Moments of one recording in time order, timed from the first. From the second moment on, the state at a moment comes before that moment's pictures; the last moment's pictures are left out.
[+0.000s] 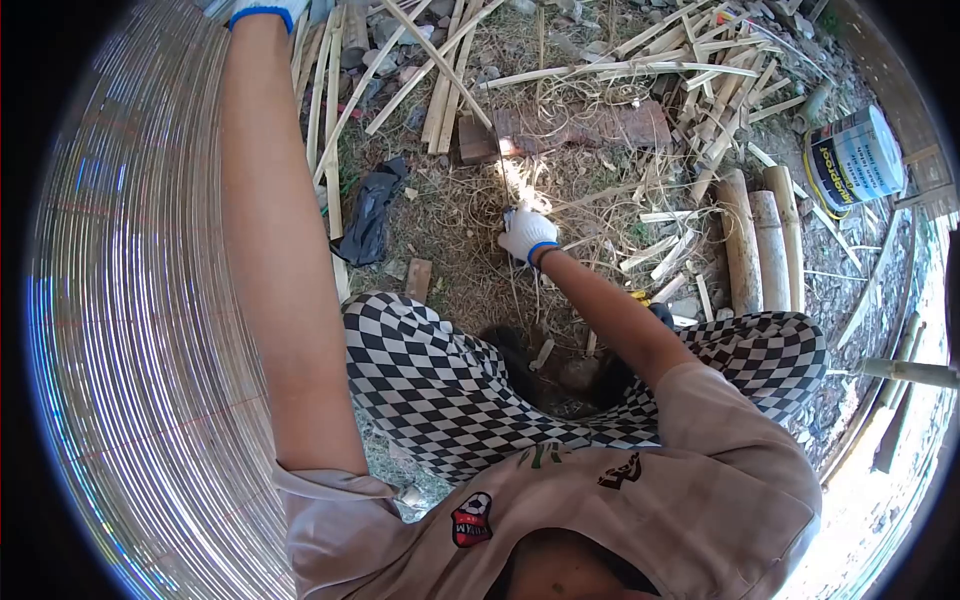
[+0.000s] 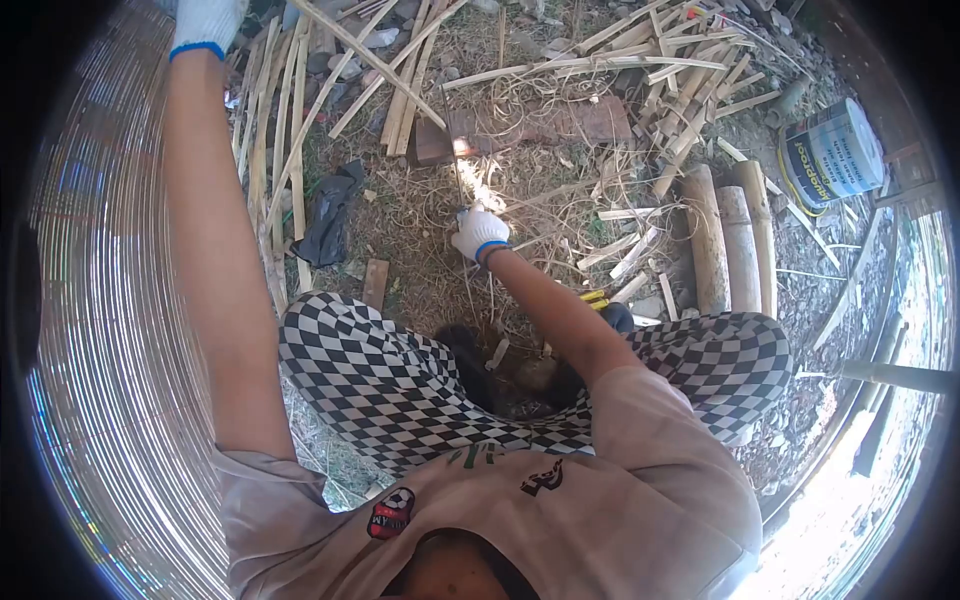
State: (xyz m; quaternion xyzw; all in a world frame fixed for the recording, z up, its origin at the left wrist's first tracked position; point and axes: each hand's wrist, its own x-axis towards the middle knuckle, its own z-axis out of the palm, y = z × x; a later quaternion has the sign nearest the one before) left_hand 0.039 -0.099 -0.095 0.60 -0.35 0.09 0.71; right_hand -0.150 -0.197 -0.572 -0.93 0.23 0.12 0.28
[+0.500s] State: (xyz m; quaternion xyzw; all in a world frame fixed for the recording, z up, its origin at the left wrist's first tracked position) left_hand -0.001 -0.046 -0.123 0.47 -0.30 0.18 0.81; right_hand -0.172 -0.249 -0.494 -0.82 0.28 -0.09 0.50
